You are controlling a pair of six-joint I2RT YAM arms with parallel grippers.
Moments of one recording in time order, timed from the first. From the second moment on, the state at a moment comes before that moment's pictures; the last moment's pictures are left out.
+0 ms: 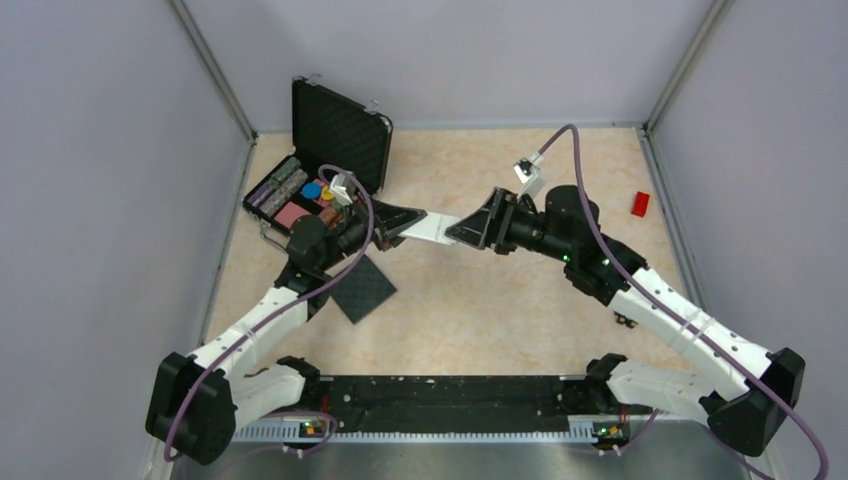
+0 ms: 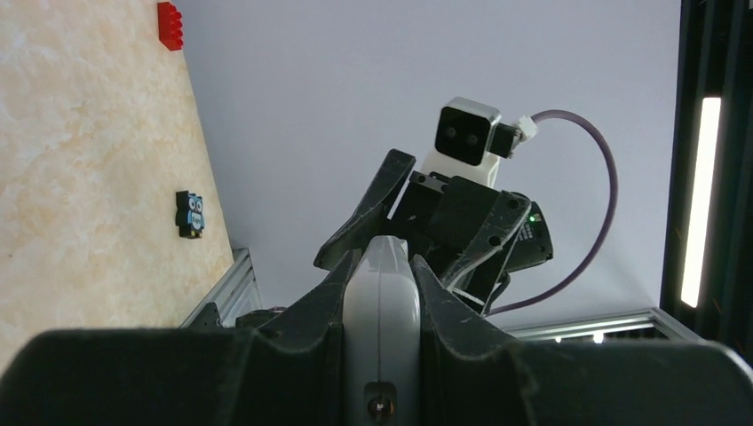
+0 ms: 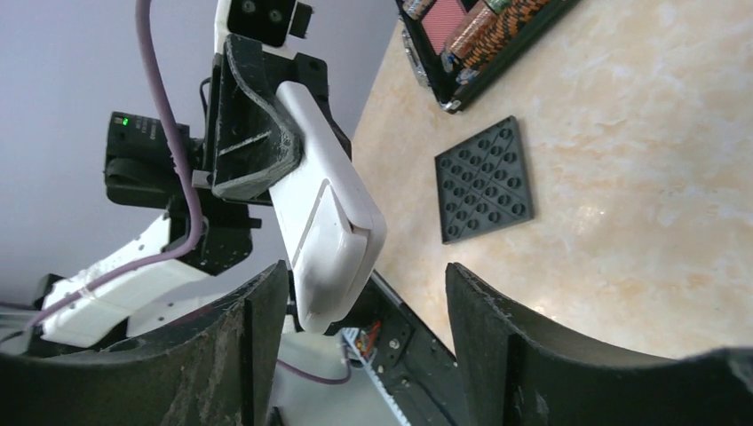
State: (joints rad) left arm -0.43 1.06 0.59 0.64 0.57 -1.57; right arm 0.73 1.04 1.01 -0.22 -0.25 0.84
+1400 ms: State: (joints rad) left arm -0.40 1.08 0.59 0.81 0.55 -1.60; right arm 0.68 1.12 0.91 0.19 -0.45 1.10
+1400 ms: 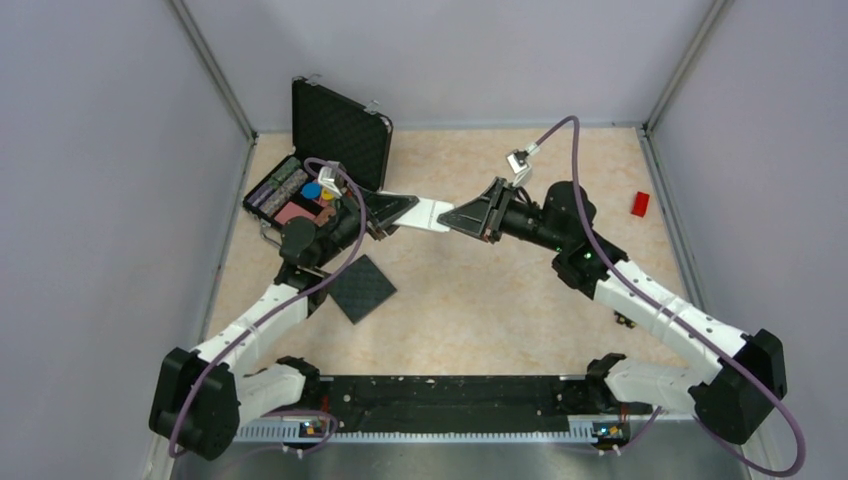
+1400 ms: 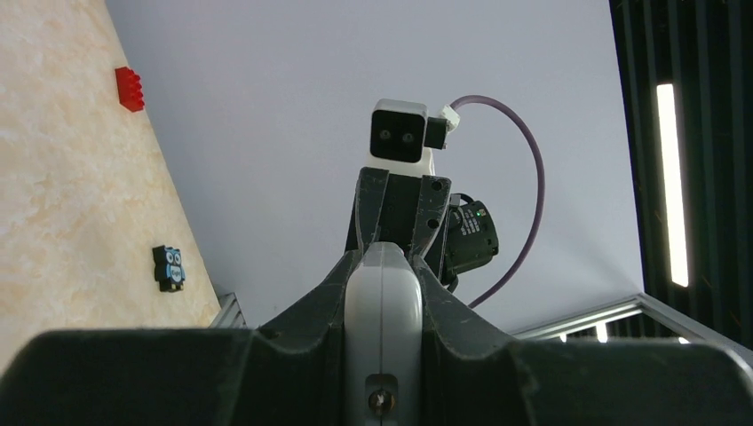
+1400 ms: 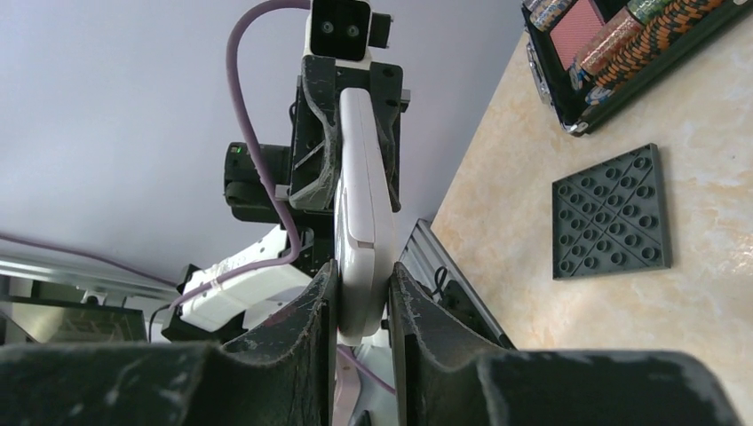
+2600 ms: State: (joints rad) left arm -0.48 1.17 0.69 0.87 0.66 -1.46; right arm 0.69 1.24 0.98 0.27 -0.56 1.08
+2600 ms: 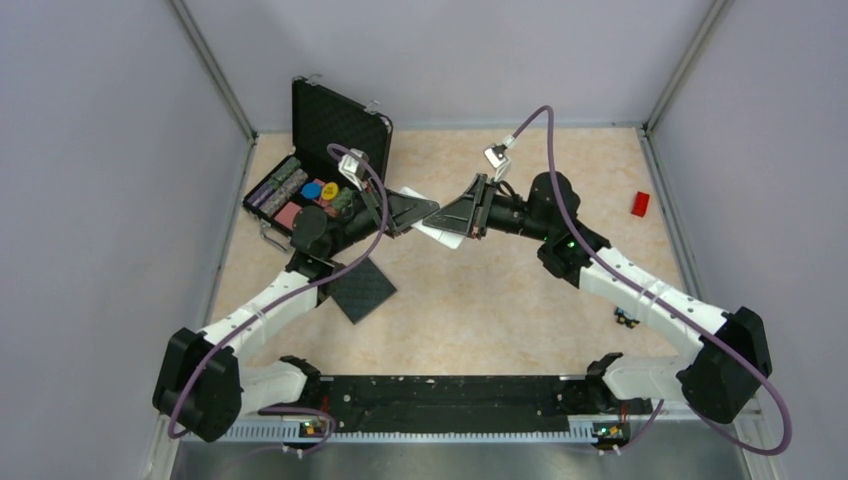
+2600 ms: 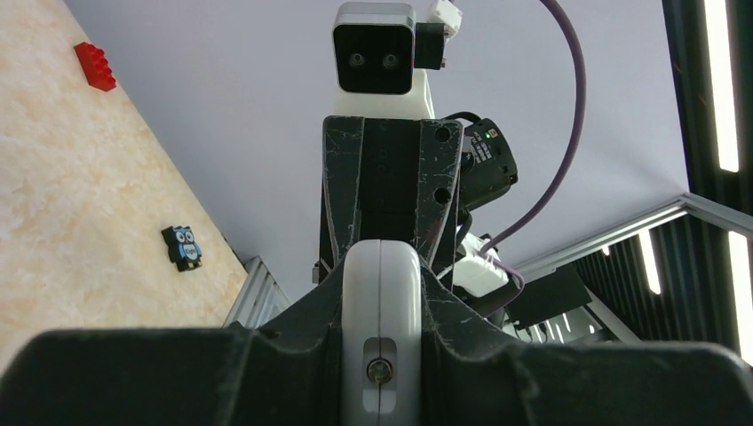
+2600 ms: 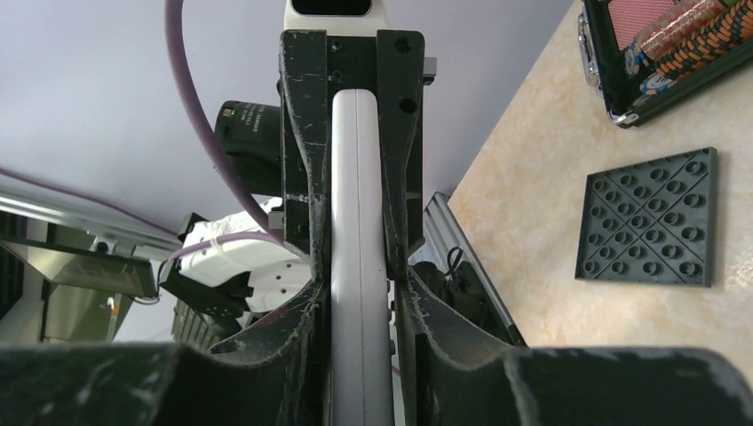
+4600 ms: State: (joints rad) left arm -0.49 1.04 0.57 0.84 0.44 -1.52; right arm 0.69 1.10 0.88 0.26 -0.49 1.11
